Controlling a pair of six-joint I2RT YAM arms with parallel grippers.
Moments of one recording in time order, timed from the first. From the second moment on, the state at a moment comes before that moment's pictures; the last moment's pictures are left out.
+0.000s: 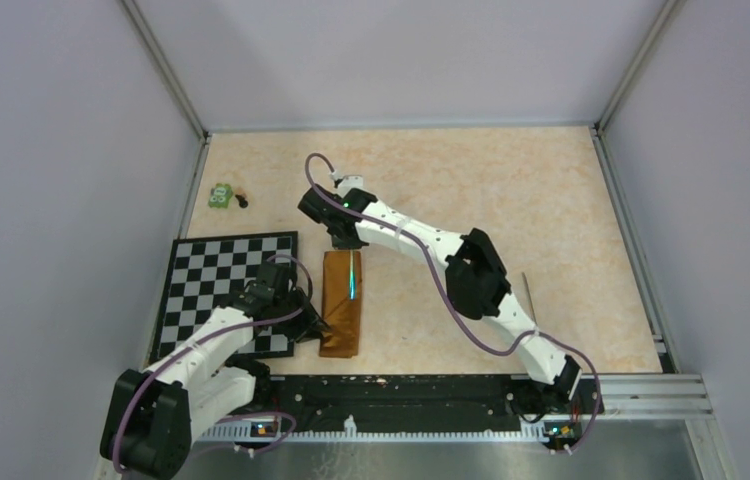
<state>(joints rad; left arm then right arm) -0.32 0.97 0.38 -0.54 0.30 -0.94 1.00 2.40 2.28 -1.06 0.48 0.88</state>
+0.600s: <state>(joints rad) -0.32 0.97 0.38 -0.54 0.30 -0.94 1.00 2.47 2.37 -1.04 0.51 0.83</state>
